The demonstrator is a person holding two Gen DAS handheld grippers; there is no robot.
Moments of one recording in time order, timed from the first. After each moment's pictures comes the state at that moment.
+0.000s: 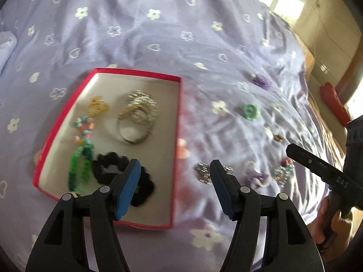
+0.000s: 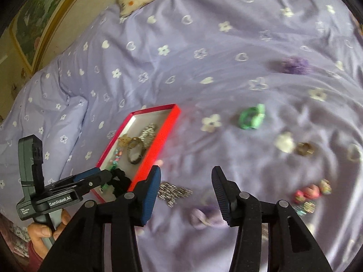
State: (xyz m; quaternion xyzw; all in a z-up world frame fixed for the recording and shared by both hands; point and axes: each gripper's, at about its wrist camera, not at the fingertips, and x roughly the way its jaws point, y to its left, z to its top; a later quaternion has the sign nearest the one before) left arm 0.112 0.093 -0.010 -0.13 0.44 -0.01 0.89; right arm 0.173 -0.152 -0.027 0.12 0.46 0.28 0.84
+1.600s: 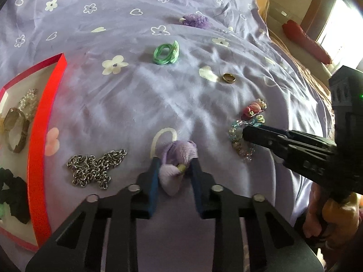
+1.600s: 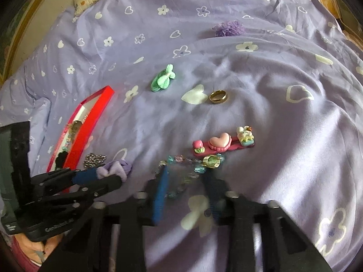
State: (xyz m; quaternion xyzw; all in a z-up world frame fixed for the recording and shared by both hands) left arm 0.149 -0.051 -0.074 -0.02 0.50 -0.15 0.86; right arm 0.170 -0.225 -0.101 0.10 0.51 0.19 0.83
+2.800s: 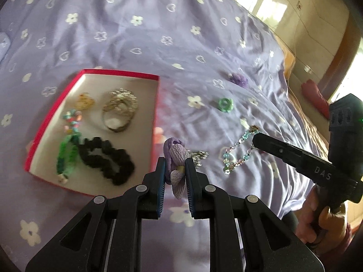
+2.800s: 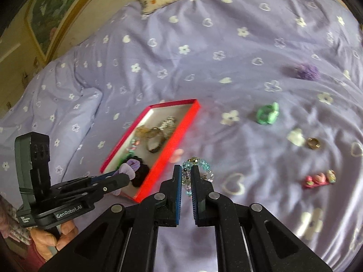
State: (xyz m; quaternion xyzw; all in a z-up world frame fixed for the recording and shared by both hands) left arm 0.070 0.084 -0.004 -0.14 0.41 -0.04 0.90; right arm 0.140 -0.112 -0.012 0.09 0.43 0.34 0.83
